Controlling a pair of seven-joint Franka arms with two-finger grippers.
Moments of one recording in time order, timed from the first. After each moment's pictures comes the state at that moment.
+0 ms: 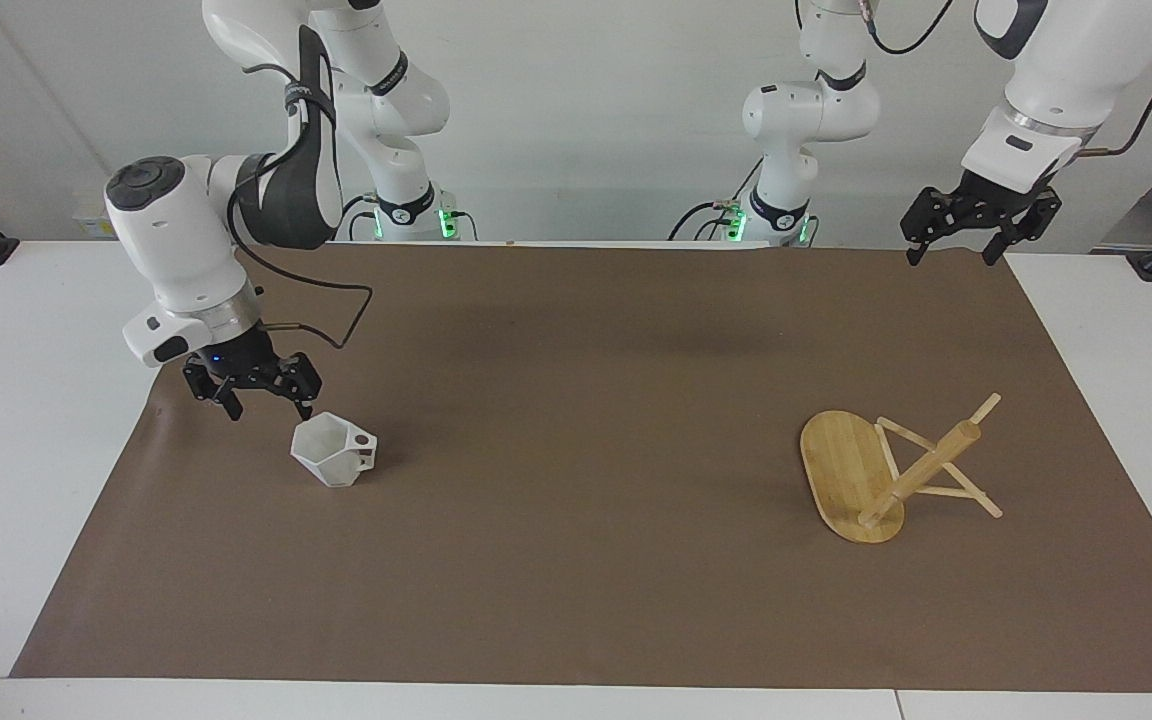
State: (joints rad) left arm -0.02 -0.10 -0.05 -1.66 0.03 1.56 0.02; right arm -0.05 0.17 -0.02 -1.87 0.03 2.20 -0.09
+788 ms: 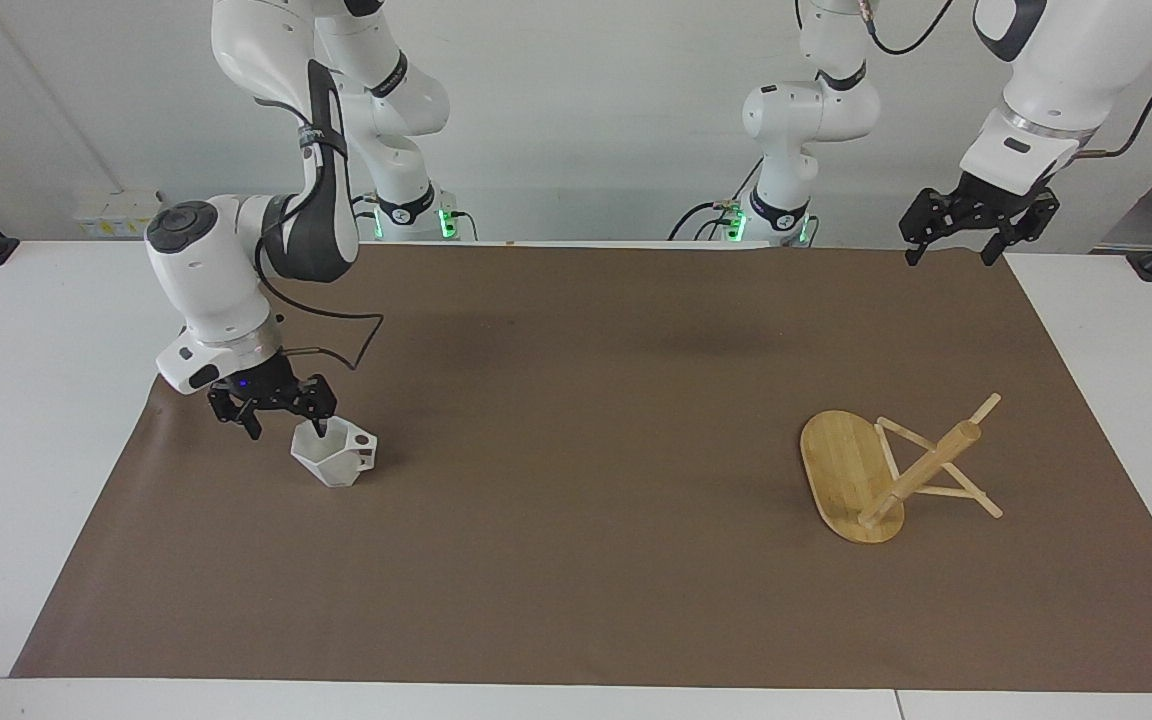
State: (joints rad) left arm -0.02 -0.11 -0.05 -1.67 0.03 1.56 0.02; right arm -0.05 0.23 -0.02 -1.95 0.03 2.37 -0.12
